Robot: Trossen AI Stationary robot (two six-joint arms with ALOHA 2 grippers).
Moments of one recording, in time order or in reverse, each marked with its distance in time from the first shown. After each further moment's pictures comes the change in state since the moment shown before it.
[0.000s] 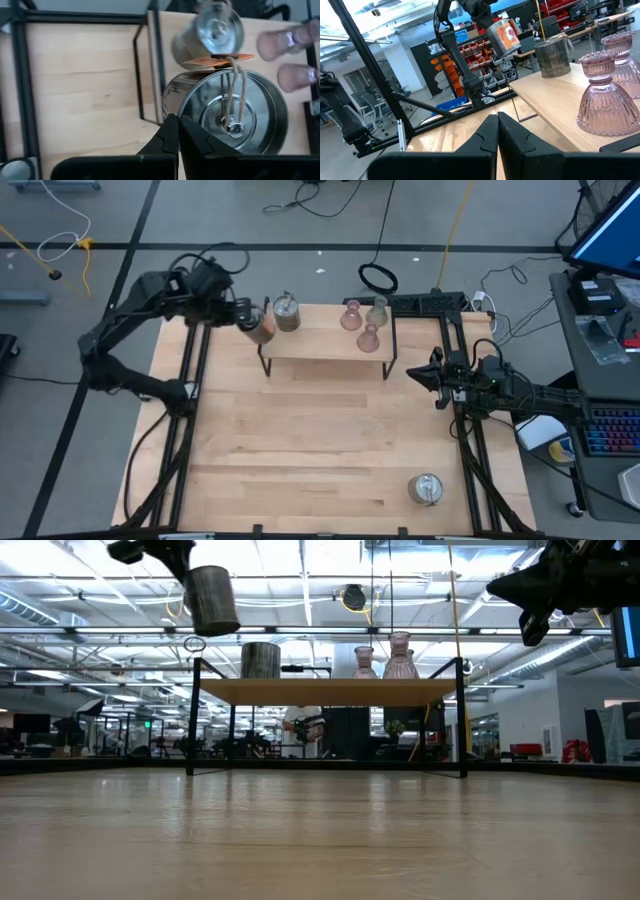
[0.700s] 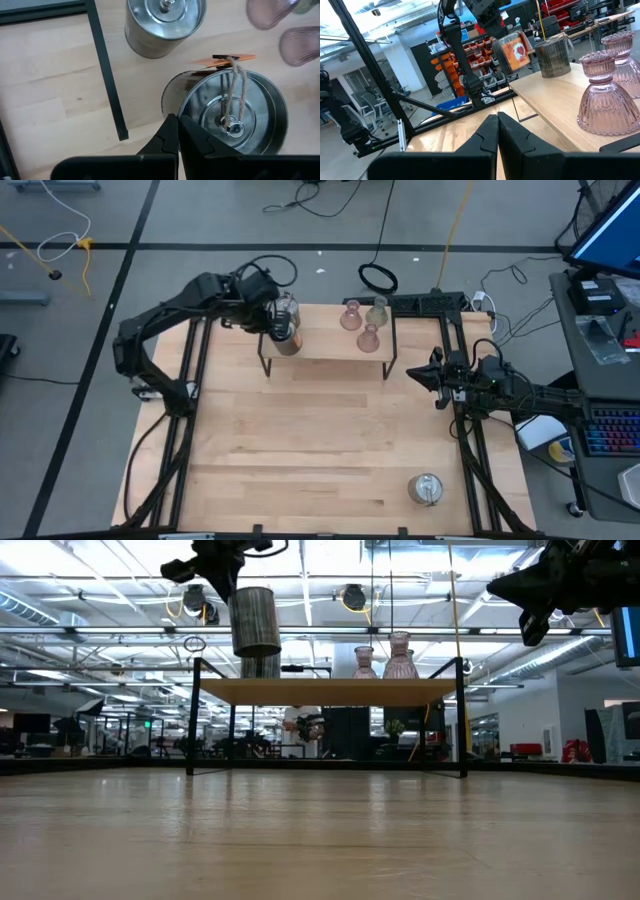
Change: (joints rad) left arm -0.131 0.268 0.113 0.050 -0.001 0.027; right arm 0.000 0.000 0.000 -0.001 -0.001 0.000
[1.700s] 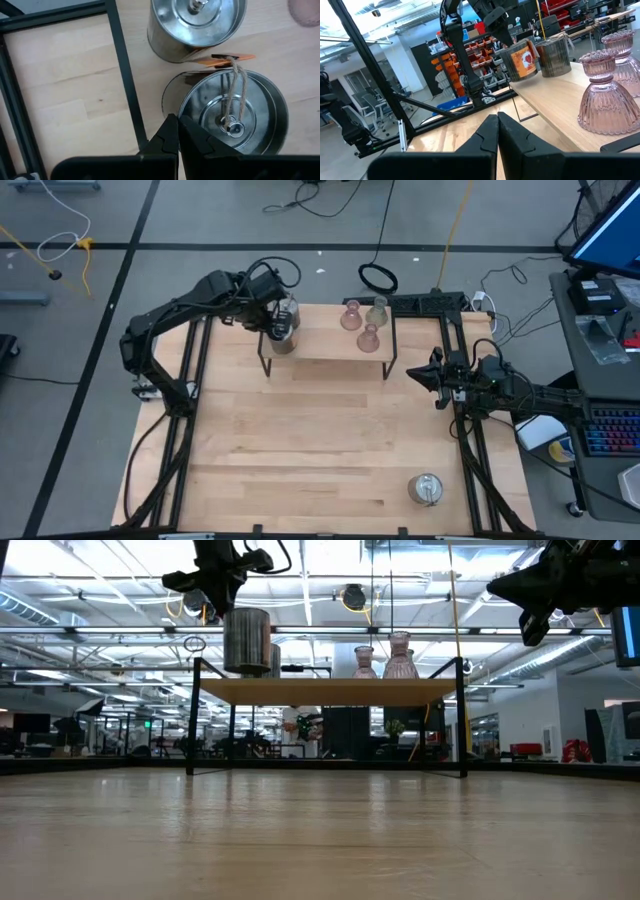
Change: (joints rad) left arm 0.036 0.060 0.000 -0.048 -0.037 0.037; right arm 0.000 0.000 0.000 0.000 0.000 0.008
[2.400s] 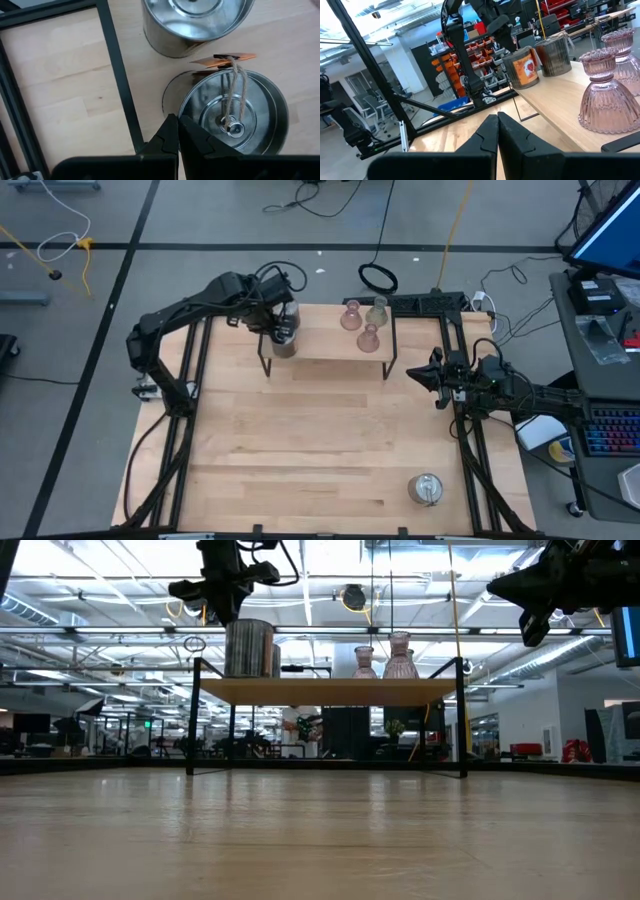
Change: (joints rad) left arm -0.001 0.052 0.000 -0.004 0.012 0.017; right arm 0.000 0.000 0.000 0.000 0.000 0.012
